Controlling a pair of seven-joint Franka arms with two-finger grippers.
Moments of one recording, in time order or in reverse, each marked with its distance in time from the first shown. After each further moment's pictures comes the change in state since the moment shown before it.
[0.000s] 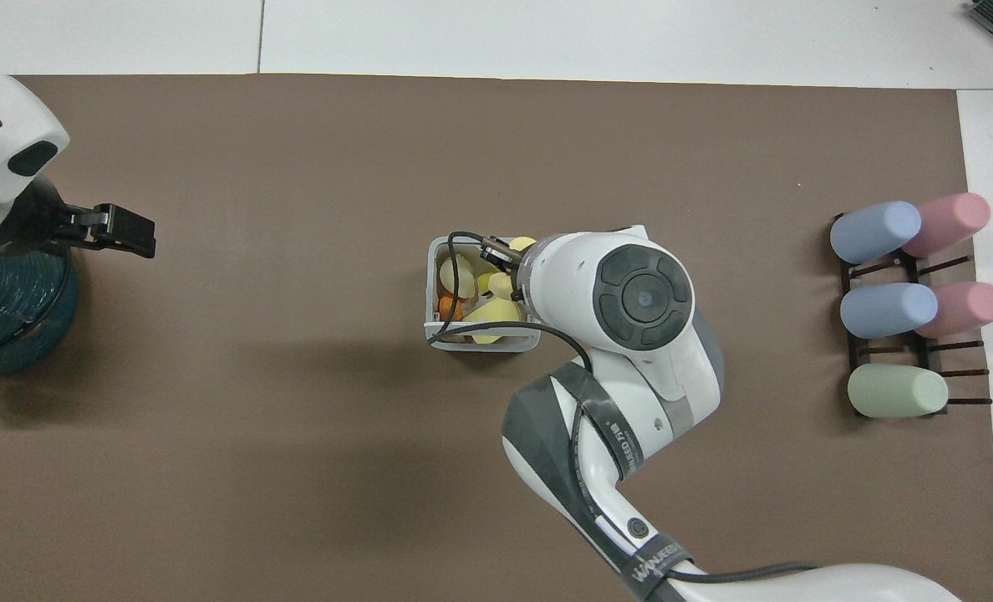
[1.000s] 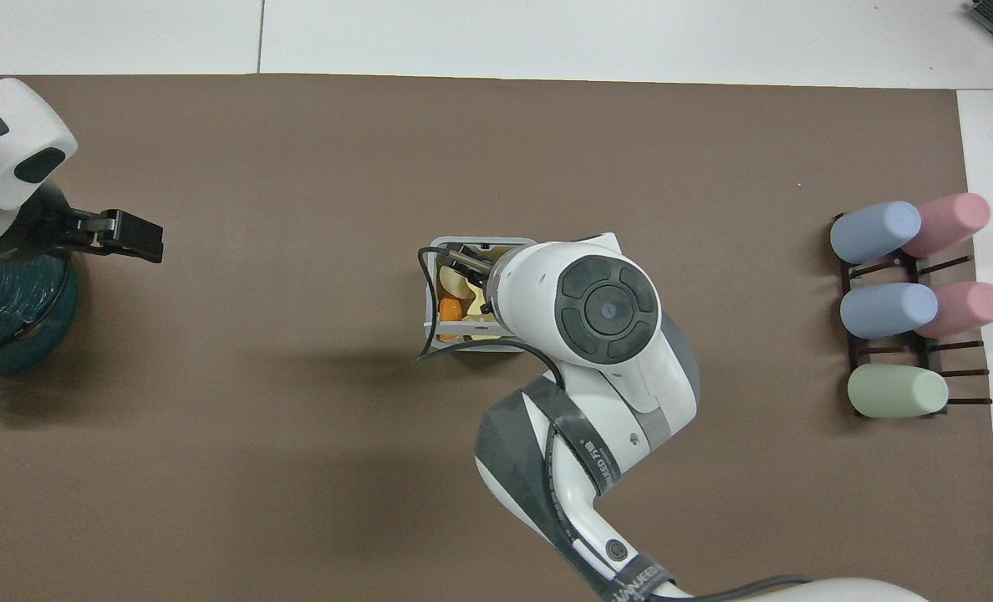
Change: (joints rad) left arm -0.005 0.000 -0.001 -0.005 0.000 0.000 0.000; right arm 0.013 -0.002 -0.005 0.054 -0.003 0.000 -0.010
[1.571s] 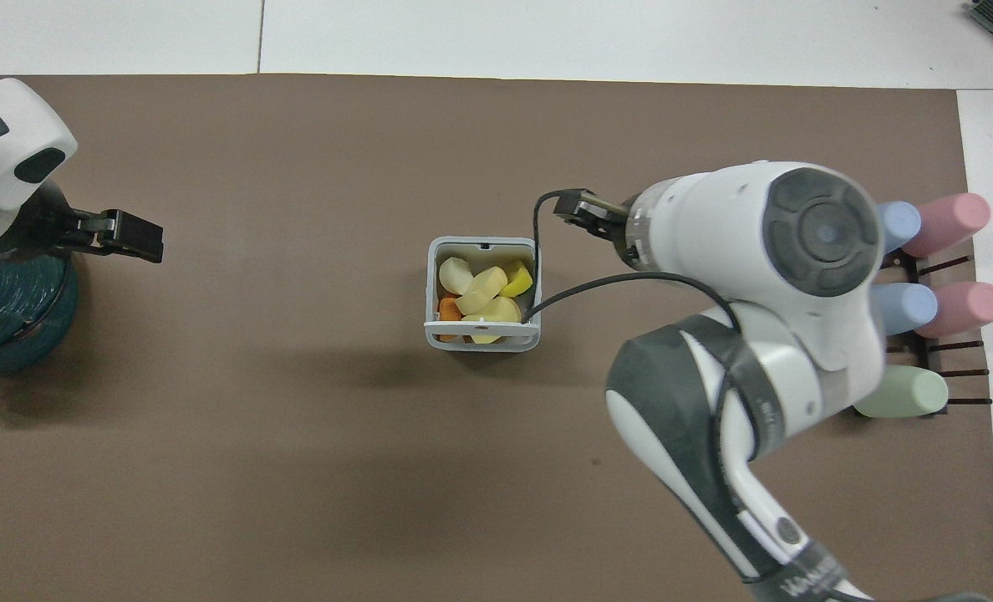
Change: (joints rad) left arm 0.000 0.000 0.000 0.000 0.000 0.002 0.000; right arm -0.241 -0.168 -0.014 0.011 -0.002 -0.231 -0.355
